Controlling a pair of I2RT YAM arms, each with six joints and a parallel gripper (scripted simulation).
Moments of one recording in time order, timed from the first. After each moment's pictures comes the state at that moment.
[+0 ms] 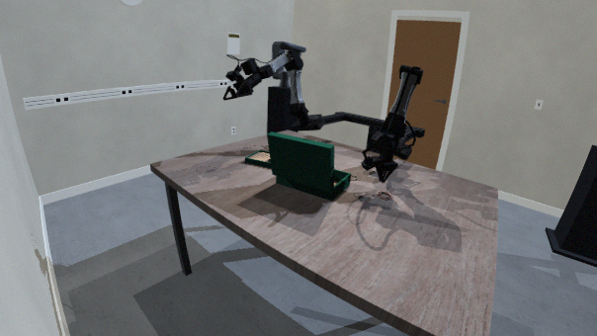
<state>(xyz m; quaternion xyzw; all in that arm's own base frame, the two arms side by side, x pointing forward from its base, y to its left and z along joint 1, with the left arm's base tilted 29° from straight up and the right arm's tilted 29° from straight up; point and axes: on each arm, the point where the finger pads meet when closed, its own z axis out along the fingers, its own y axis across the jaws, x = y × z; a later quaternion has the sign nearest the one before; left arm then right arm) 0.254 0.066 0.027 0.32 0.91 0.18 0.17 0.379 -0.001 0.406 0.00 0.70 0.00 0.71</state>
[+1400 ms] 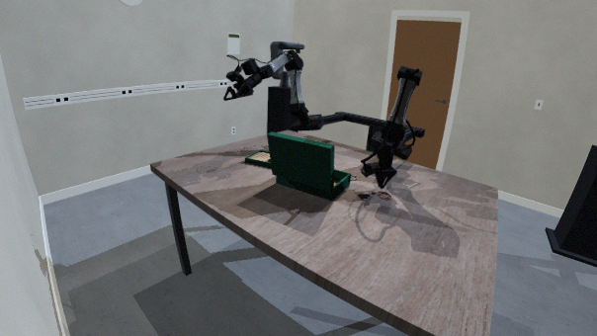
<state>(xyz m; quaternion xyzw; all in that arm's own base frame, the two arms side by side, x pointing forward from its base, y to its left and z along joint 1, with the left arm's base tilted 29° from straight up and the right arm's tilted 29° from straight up) 0.263 0.072 -0.001 0.32 0.91 0.18 0.16 0.378 0.000 0.404 0.00 0.71 0.00 0.71</state>
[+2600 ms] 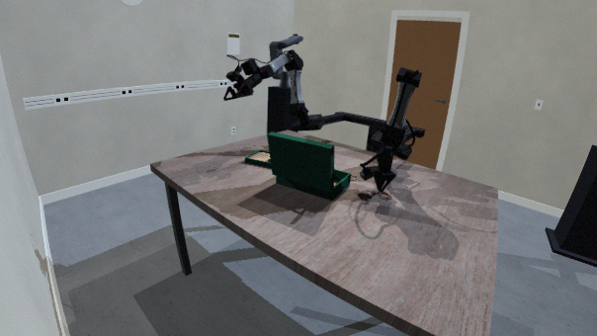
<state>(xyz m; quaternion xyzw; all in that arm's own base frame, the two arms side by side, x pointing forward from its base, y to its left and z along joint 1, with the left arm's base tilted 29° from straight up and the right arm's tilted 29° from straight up) 0.274 0.076 -0.012 0.32 0.91 0.18 0.17 0.378 0.000 0.404 0.00 0.71 0.00 0.71</state>
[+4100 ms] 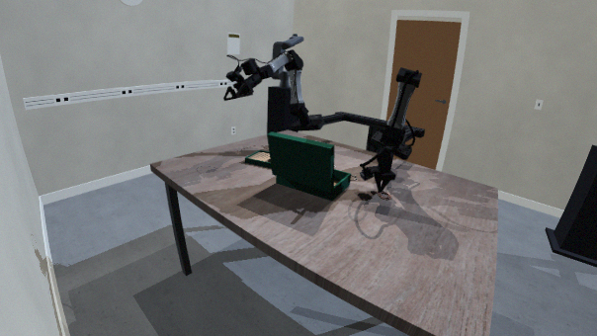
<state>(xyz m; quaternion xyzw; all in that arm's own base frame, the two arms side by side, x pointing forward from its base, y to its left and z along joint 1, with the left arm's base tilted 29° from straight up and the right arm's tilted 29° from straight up) 0.274 0.076 -0.013 0.33 0.91 0.18 0.17 0.378 0.000 0.404 0.00 0.71 0.00 0.71</state>
